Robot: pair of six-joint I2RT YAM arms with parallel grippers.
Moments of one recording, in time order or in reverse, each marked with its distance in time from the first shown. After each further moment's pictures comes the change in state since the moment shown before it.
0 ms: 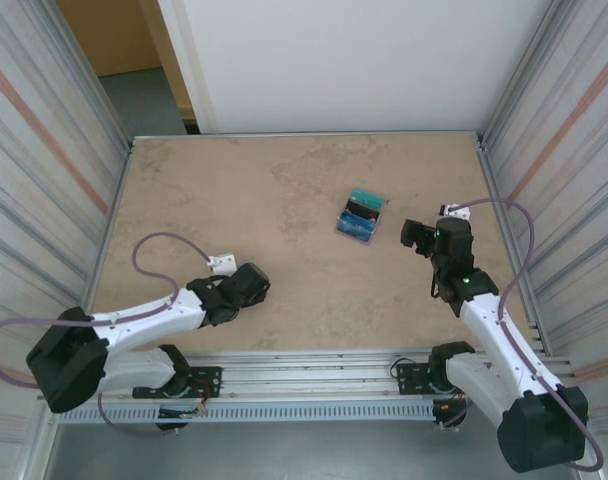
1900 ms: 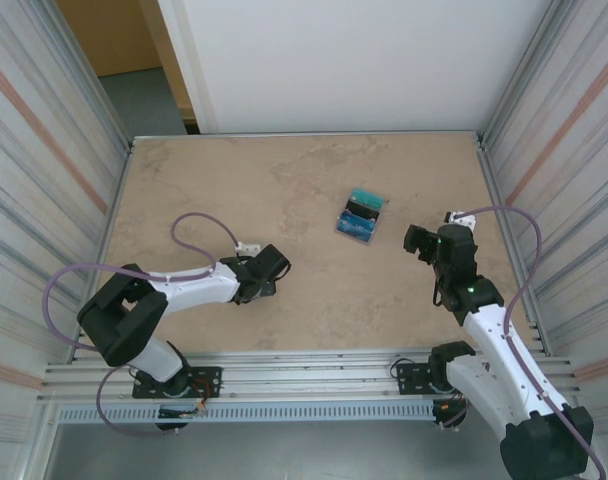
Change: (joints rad) left arm 0.053 0.334 0.177 0.093 0.099 0.181; right arm 0.021 -0.090 0.000 -0.132 0.047 0.070
